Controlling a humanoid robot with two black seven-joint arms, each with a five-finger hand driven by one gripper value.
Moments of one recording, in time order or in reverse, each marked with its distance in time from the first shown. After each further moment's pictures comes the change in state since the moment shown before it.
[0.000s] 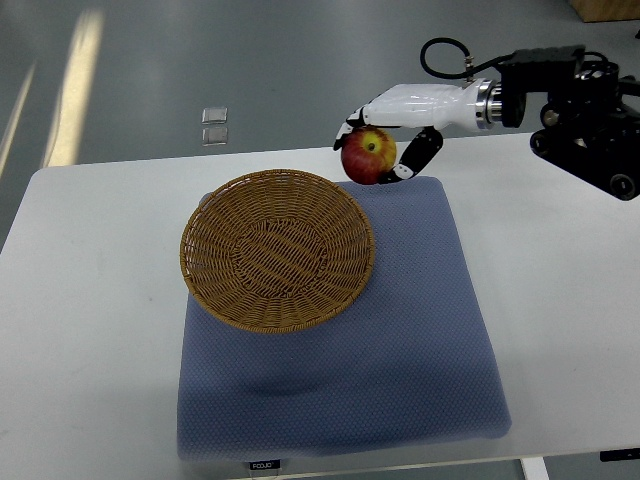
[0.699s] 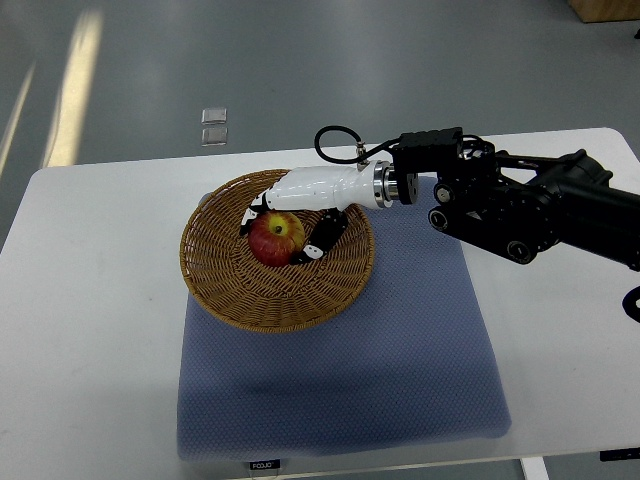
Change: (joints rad) left arm 0.000 0.000 0.000 0.000 0.000 0.000 0.000; right arm -0.114 0.227 -0.007 -0.015 -0.008 -0.044 -0.006
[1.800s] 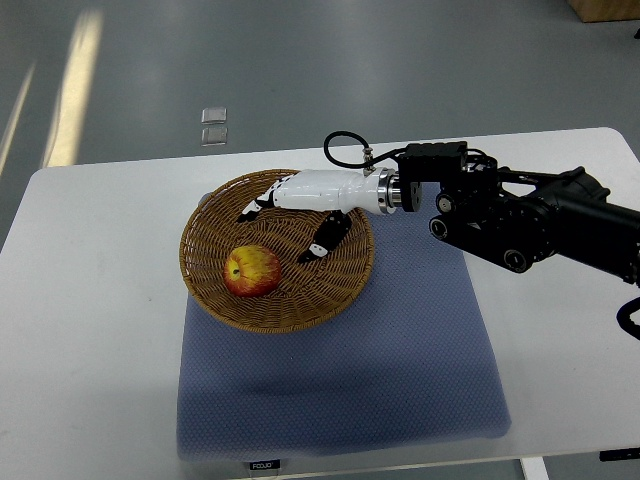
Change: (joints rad) left arm 0.000 0.000 0.000 0.000 0.000 0.000 0.000; right arm -0.041 0.006 0.061 -0.036 0.012 -0.033 -0.011
